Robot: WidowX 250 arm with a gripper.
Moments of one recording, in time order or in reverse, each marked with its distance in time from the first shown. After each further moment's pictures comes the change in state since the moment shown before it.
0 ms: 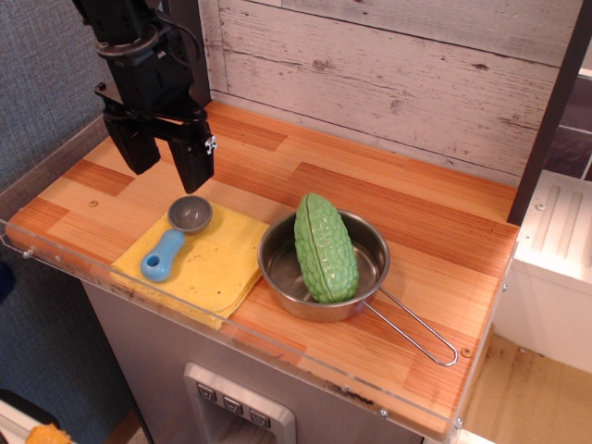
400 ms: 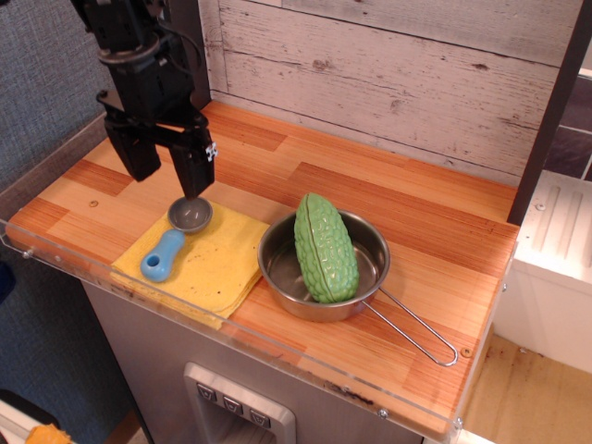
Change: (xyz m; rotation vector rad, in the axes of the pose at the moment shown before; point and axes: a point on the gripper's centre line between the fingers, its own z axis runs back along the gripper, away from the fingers) arm -0.003 -0.002 -0.007 -0.012 0.022 0.008
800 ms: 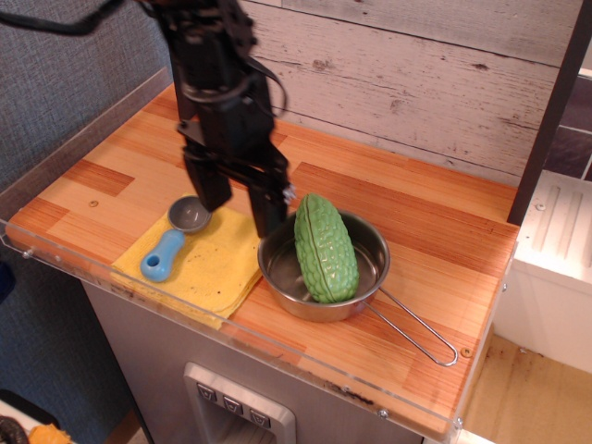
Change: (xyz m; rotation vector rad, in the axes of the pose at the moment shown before) arm 0.012 -0.079 -0.020 -0.009 0.005 -0.167
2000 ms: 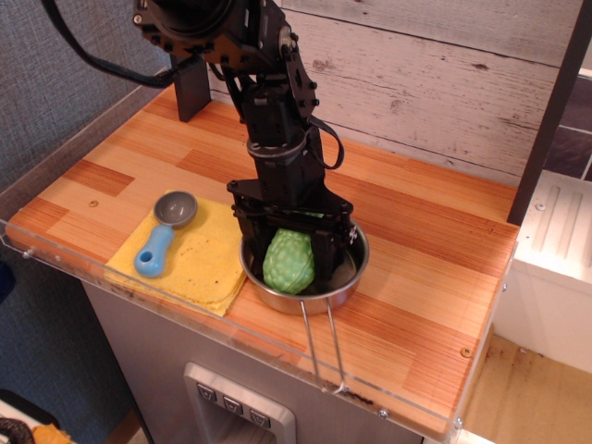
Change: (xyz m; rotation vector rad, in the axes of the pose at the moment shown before) arm 0.004 -0.018 -0.042 -0.071 0.055 0.233
